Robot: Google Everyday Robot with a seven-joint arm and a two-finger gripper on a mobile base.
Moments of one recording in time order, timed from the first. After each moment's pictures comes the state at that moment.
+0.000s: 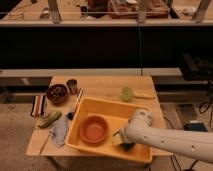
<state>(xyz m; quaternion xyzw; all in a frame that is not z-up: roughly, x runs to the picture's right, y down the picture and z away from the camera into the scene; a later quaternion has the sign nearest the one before) 0.104 0.255 0.771 -0.08 -0.21 -0.80 0.56</state>
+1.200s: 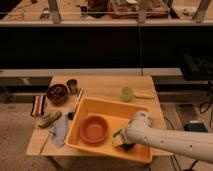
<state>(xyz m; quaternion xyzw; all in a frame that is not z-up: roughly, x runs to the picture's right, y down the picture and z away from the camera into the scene) 0.106 0.263 0.786 -0.08 -0.23 -0.80 0.55</state>
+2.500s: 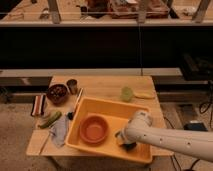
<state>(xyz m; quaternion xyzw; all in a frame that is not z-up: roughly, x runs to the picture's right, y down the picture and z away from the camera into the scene) 0.103 0.270 0.791 -0.08 -0.25 -0.80 0.54</state>
